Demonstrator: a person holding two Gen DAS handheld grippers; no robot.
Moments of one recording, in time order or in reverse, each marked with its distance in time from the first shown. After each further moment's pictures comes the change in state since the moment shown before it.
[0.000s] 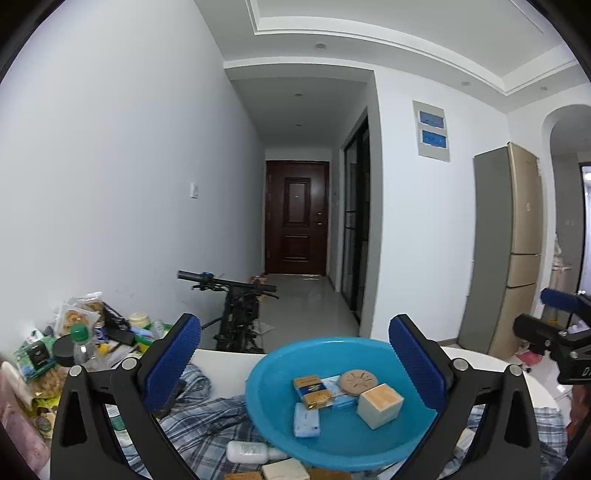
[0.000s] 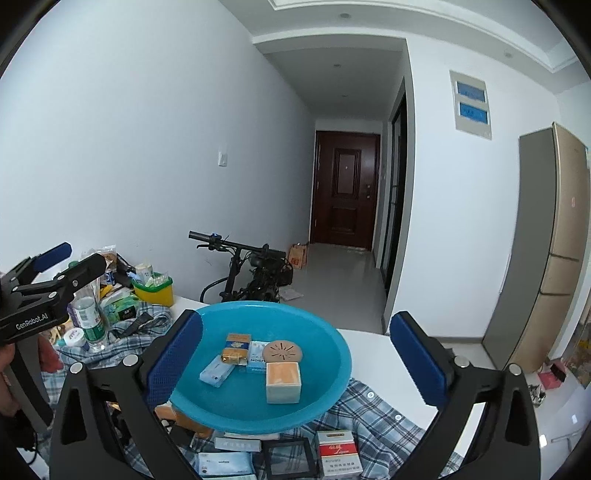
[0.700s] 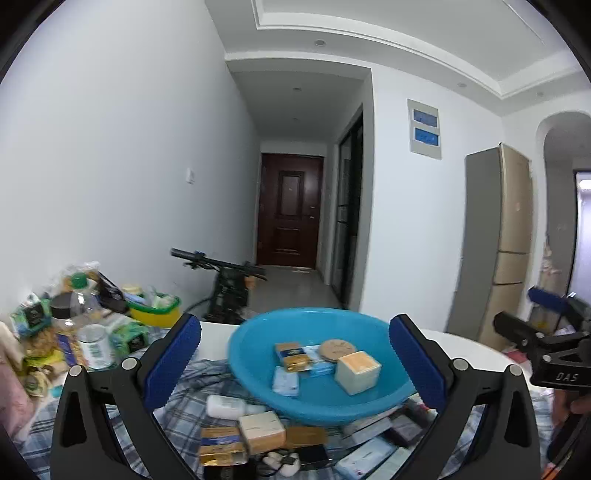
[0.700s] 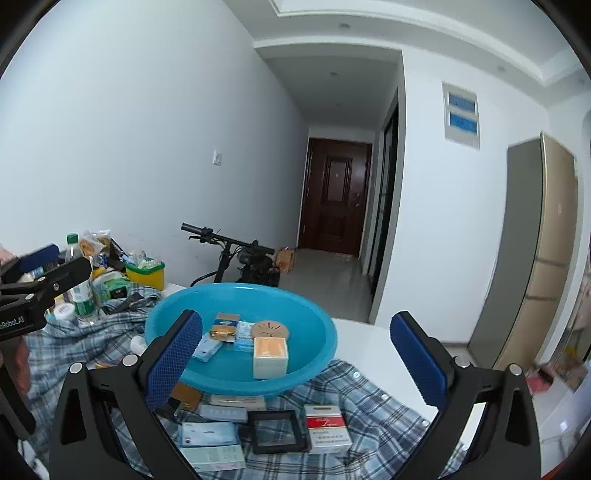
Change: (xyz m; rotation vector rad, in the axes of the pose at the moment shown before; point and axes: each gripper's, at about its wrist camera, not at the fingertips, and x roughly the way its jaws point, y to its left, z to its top) left arm -0.043 -0.014 -0.056 -0.032 0.016 -0.027; right arm -0.034 0.007 -0.052 -0.039 -0.043 -0.061
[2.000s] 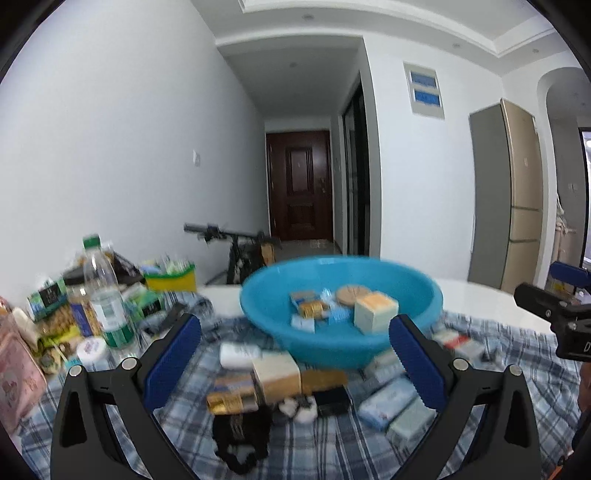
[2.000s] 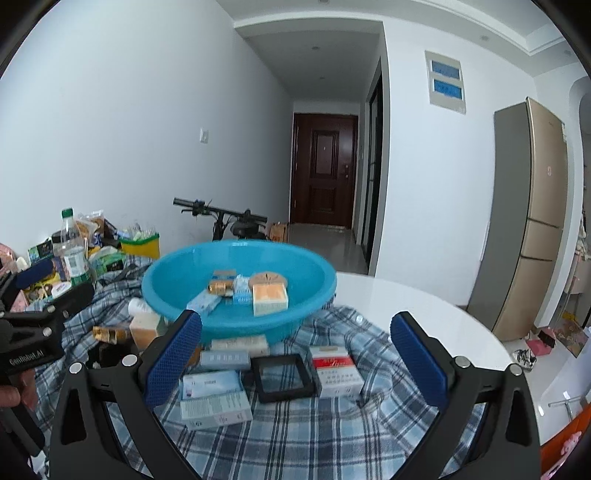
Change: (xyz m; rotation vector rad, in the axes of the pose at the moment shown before) left arm 0.001 -0.016 -0.073 0.080 0.126 0.047; right arm -0.004 0.004 -0.060 0.088 0.120 -0.023
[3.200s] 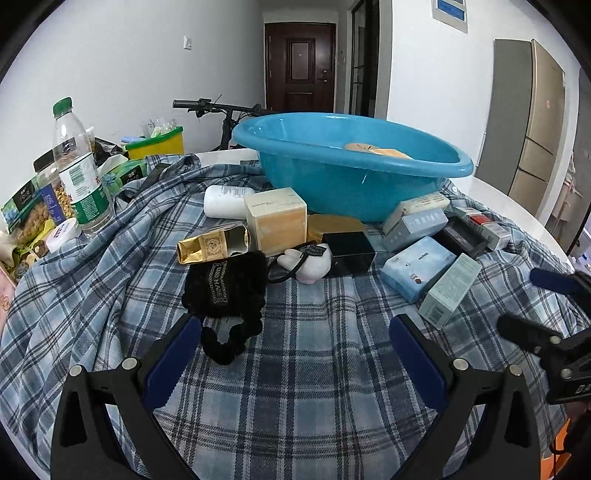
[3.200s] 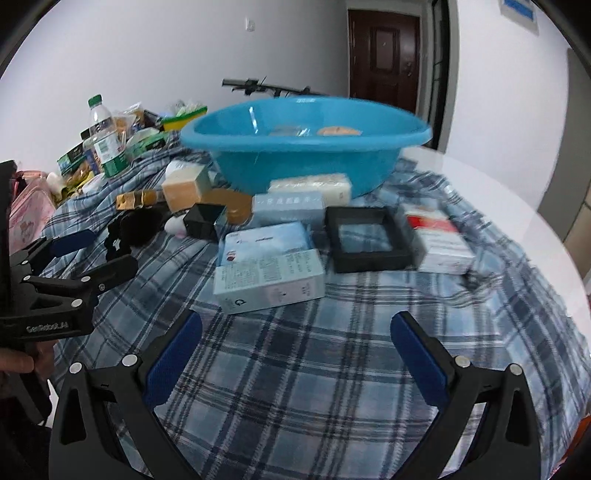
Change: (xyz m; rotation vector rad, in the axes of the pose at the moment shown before) left arm 0.048 0.009 -0.087 -0.038 0.449 -0.014; right arm 0.067 0.033 -0.083 -0.039 0.461 0.248
